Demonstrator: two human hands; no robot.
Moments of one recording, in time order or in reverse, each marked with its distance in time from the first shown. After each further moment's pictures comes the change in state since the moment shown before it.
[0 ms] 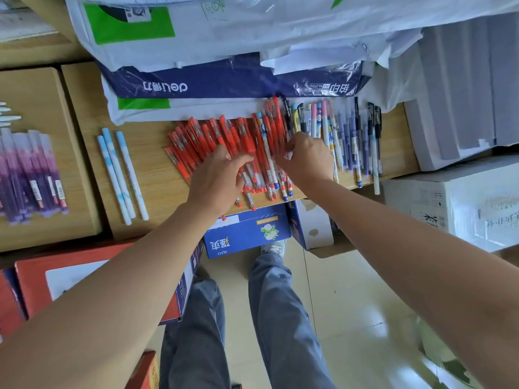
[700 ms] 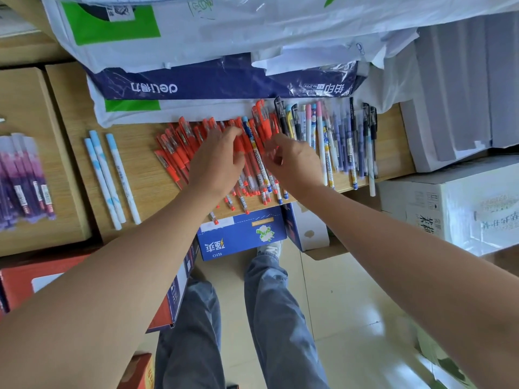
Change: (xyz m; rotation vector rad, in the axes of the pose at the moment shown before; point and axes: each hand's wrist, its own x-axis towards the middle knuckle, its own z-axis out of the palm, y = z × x) left_hand 0.033 0.011 -0.006 -0.139 0.114 -0.075; right_hand -0.004 0.001 0.009 0.199 0.077 -0.279
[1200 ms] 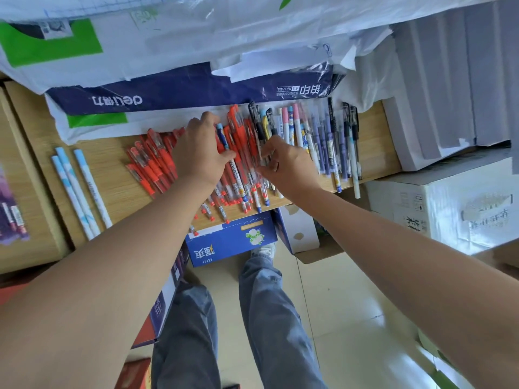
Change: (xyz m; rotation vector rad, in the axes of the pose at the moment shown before) left_hand 0.041 0.023 0.015 0.124 0.084 -0.157; right_hand 0.002 0.035 -0.018 0.107 -0.110 0.072
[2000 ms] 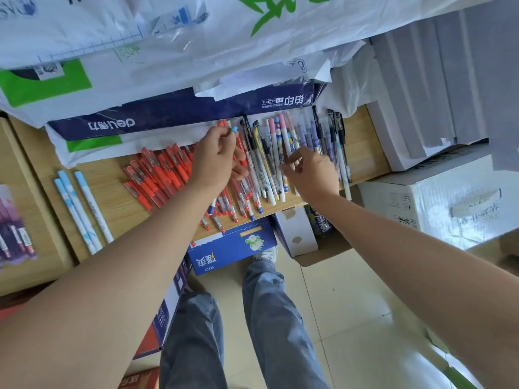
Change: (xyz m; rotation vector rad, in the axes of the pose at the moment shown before) left_hand -0.005 0.036 -0.007 -0.953 -0.278 -0.170; right_hand -0.008 0.039 -0.028 -0.064 0.096 0.284
